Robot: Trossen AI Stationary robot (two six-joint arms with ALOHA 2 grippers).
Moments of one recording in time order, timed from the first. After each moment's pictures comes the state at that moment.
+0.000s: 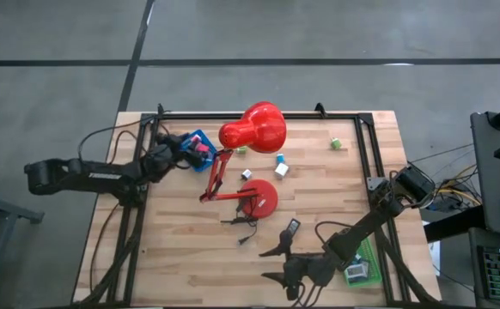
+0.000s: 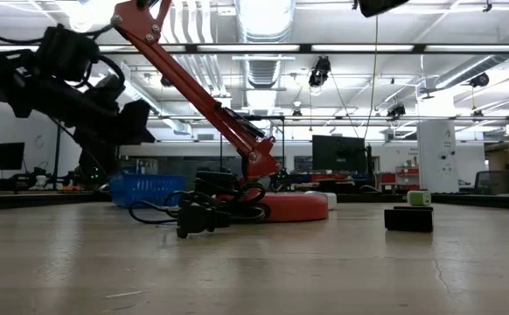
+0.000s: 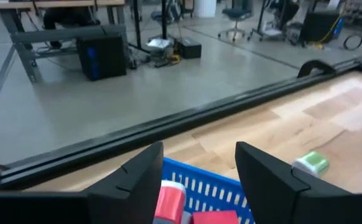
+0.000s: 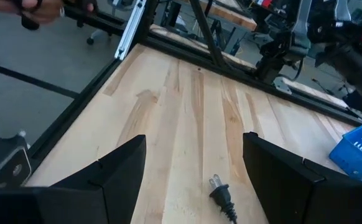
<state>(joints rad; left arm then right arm) 0.40 1.02 0.11 0.63 -0.59 -0.18 0.71 1.86 1.01 0.48 0.66 -0.06</state>
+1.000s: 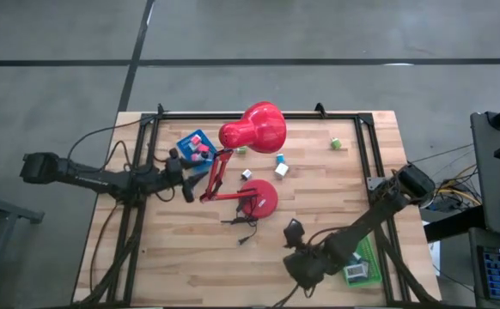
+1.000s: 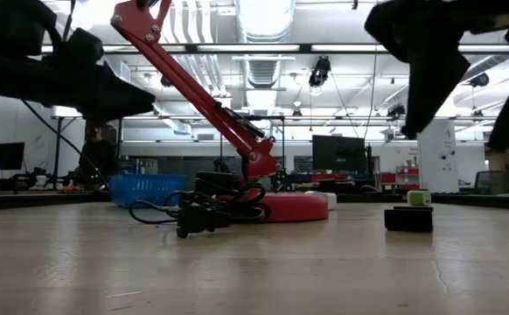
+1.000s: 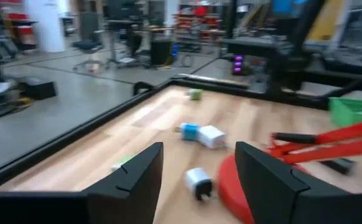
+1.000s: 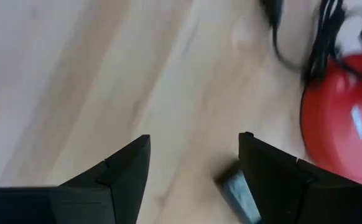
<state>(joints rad) -0.03 0.77 0.04 0.64 -0.39 -0.07 0.67 1.85 1.28 -0.69 0.36 0.18</state>
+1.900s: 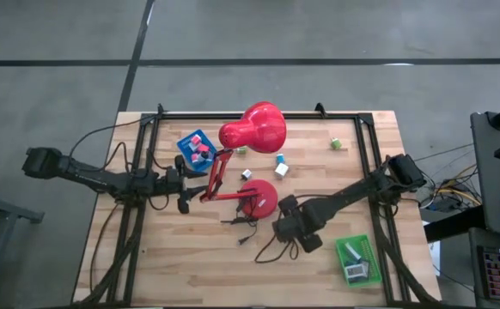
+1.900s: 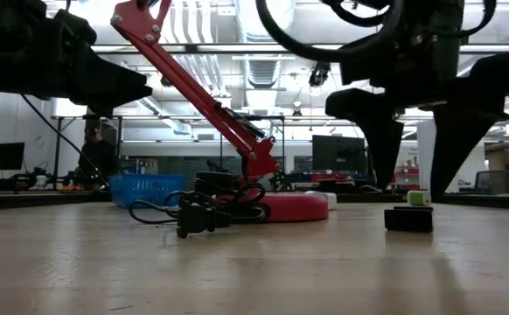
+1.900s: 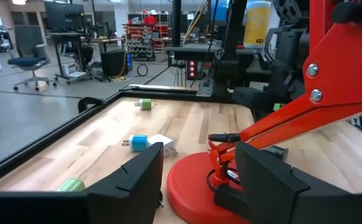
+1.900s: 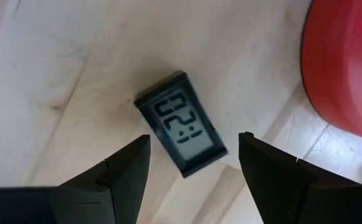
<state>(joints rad) -0.12 0.77 0.04 0.69 -0.27 -0.02 0.37 1.85 1.24 -0.86 0.10 -0.11</state>
